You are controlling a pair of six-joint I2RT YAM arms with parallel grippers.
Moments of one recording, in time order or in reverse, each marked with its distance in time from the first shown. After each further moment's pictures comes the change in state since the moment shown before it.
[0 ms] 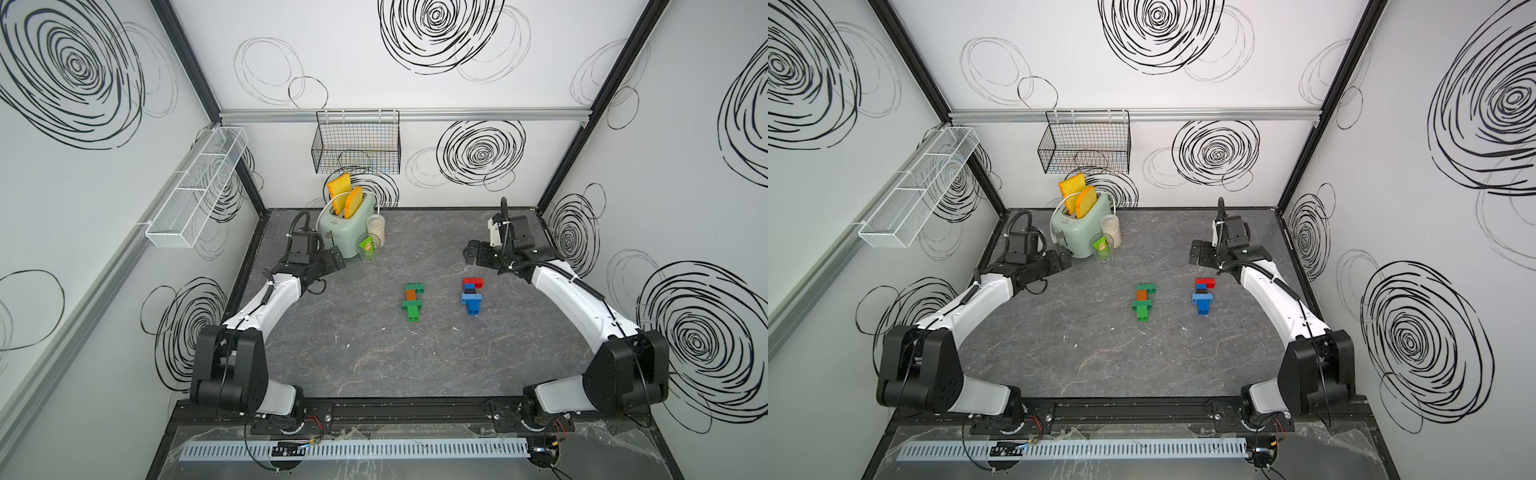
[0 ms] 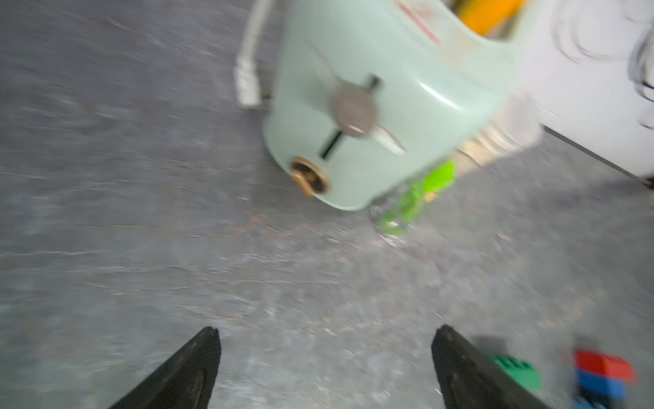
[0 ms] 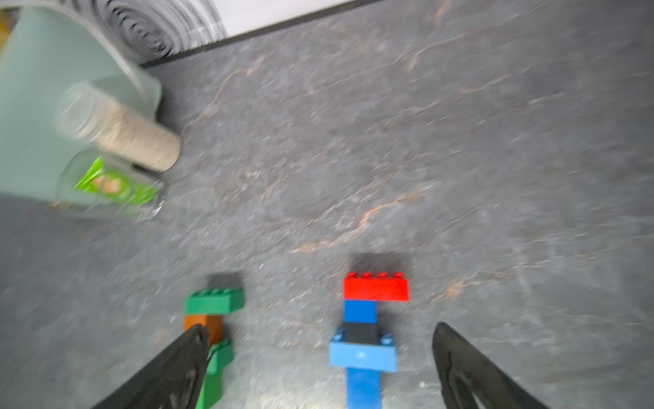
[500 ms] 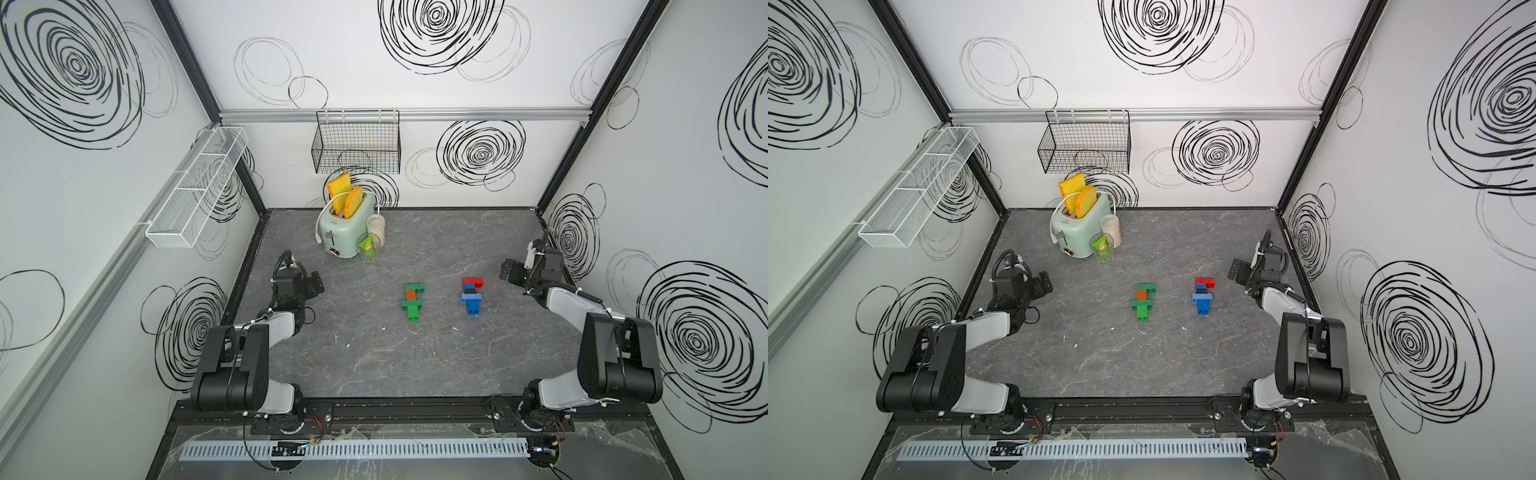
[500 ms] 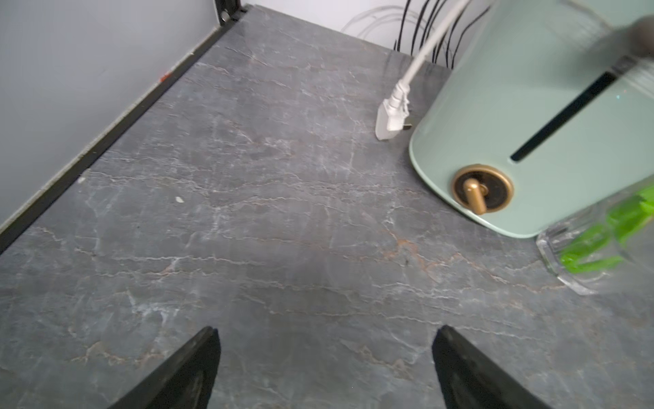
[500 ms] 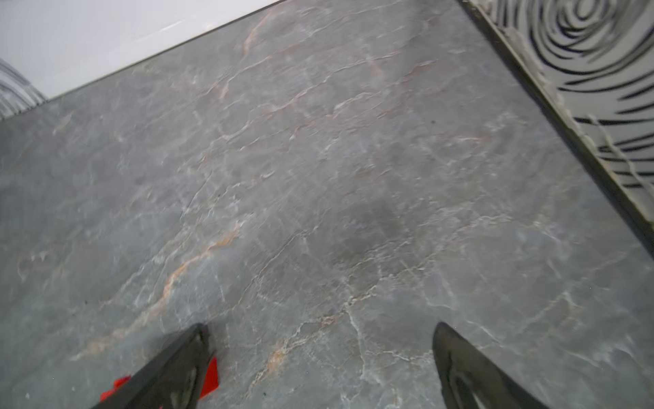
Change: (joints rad) left arm 0.170 0.000 -0.531 0.780 -0.078 0.183; right arm -0.332 0.037 -0.509 0.681 -0.102 -0.167
